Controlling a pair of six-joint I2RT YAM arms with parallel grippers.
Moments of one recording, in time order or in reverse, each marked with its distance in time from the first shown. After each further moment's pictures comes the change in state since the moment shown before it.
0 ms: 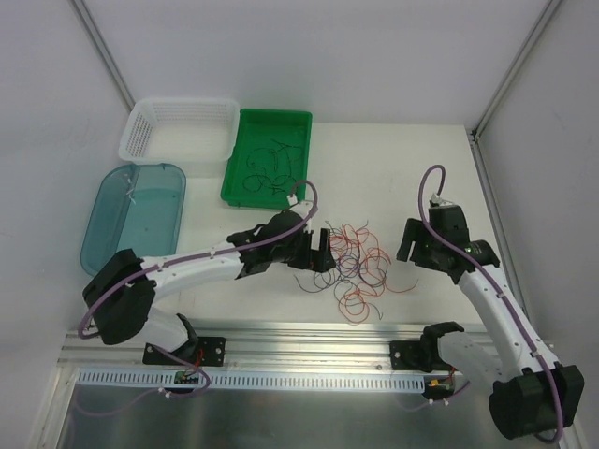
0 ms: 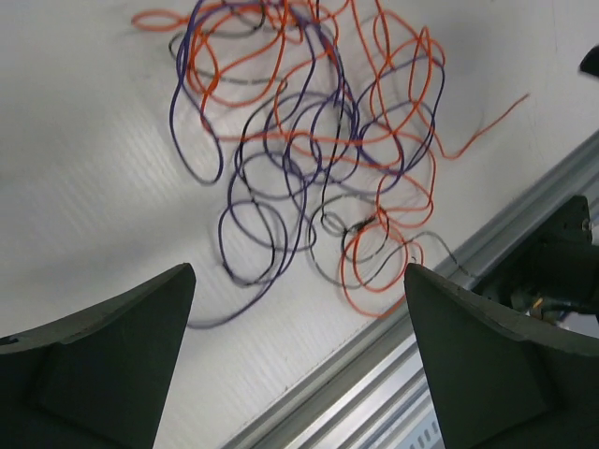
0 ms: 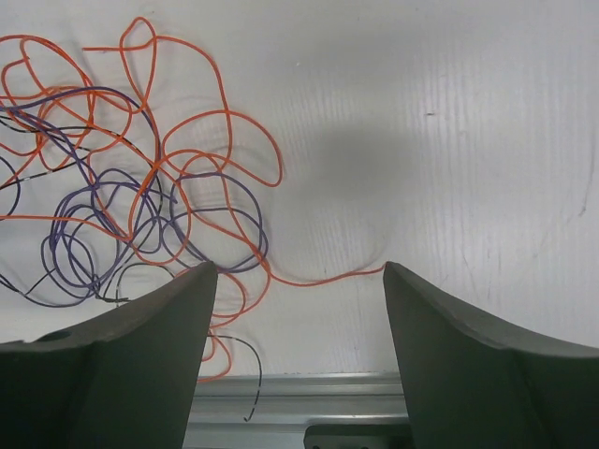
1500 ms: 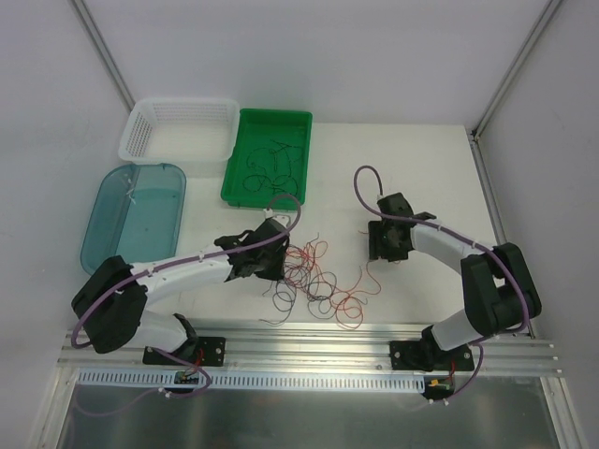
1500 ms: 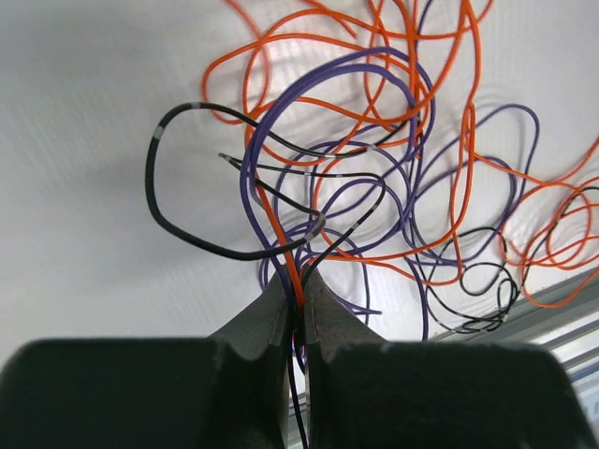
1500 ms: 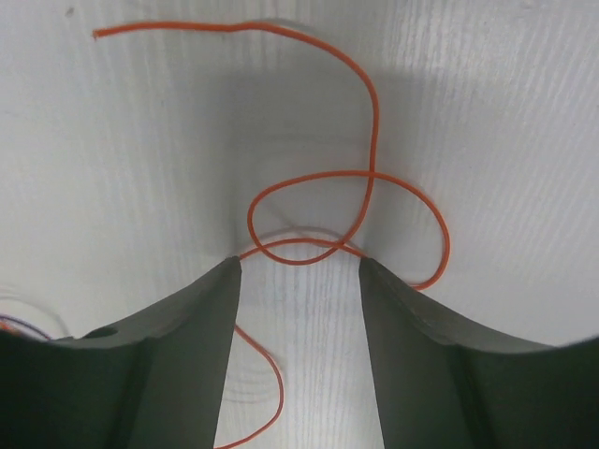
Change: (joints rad) left arm 0.066 -0.014 -0.047 -0.272 -0.124 0.047; right arm 0.136 0.602 0.031 0.317 -0.072 -0.080
